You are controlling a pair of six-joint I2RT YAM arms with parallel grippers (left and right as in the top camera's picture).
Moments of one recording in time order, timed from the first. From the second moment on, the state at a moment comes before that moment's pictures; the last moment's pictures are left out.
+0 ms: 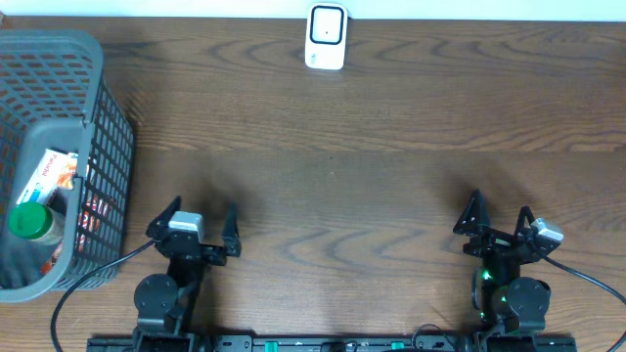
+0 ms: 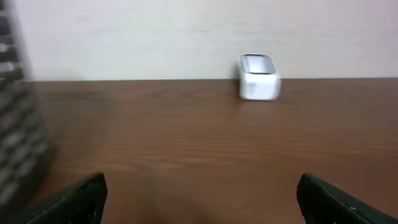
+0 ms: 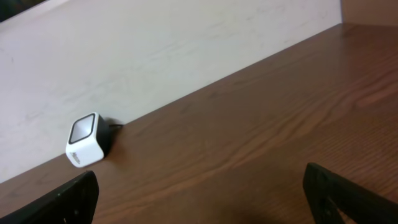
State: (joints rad) left arm -0.08 0.01 0.03 -0.13 0.11 -0.05; right arm 0.01 0.01 0.01 -0.05 0.17 0.41
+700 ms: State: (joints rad) left arm -0.08 0.82 1.20 -0.78 0.51 -0.09; right arm 0.01 0.01 0.01 -0.05 0.17 0.41
